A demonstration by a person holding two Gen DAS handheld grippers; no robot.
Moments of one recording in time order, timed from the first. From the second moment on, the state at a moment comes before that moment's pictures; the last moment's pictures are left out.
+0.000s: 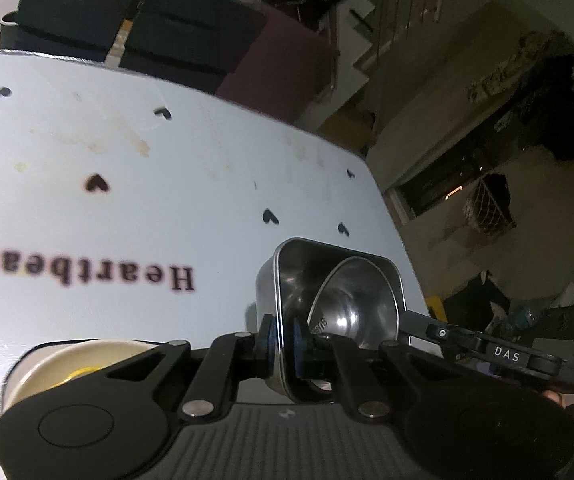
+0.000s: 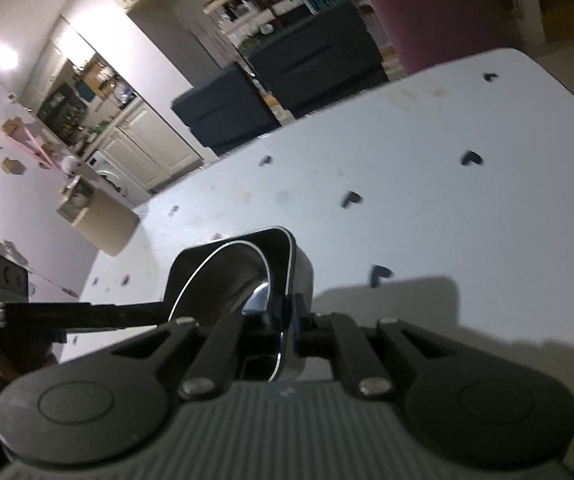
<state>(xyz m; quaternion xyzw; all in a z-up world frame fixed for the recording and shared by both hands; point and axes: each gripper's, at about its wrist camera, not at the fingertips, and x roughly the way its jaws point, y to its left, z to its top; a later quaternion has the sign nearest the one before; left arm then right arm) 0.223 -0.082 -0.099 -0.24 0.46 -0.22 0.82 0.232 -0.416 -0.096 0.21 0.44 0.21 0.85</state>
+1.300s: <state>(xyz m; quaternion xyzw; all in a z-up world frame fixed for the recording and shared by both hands) 0.115 0.049 -0.092 -0.31 0.43 -0.18 0.83 0.197 -0.319 -0.074 0.23 0.42 0.29 0.83</state>
